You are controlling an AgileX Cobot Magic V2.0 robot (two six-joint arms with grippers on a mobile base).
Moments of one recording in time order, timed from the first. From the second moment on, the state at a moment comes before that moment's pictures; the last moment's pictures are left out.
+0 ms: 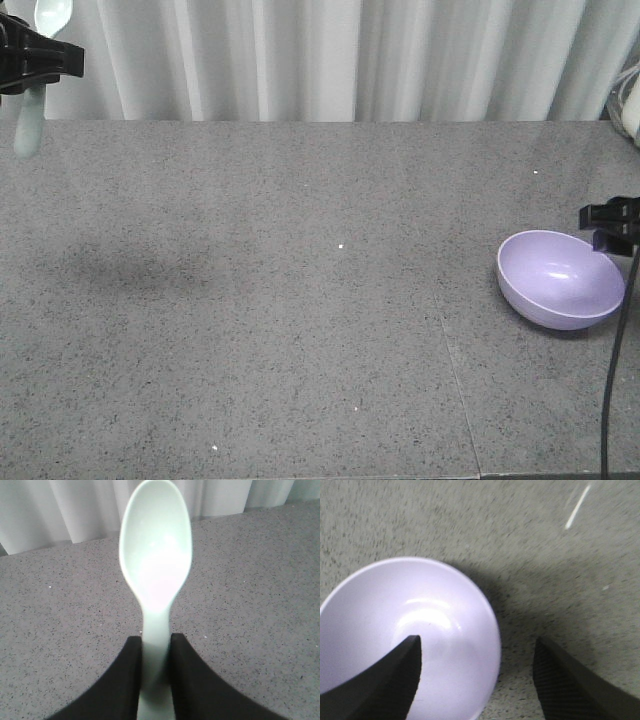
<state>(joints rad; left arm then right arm) -0.16 1.41 -1.55 -0.01 0.84 -0.02 -0.14 1.47 -1.11 0.03 0.72 0.00</state>
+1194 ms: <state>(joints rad) -0.16 1.41 -1.55 -0.01 0.84 -0.02 -0.14 1.64 -1.11 0.02 0.68 0.00</state>
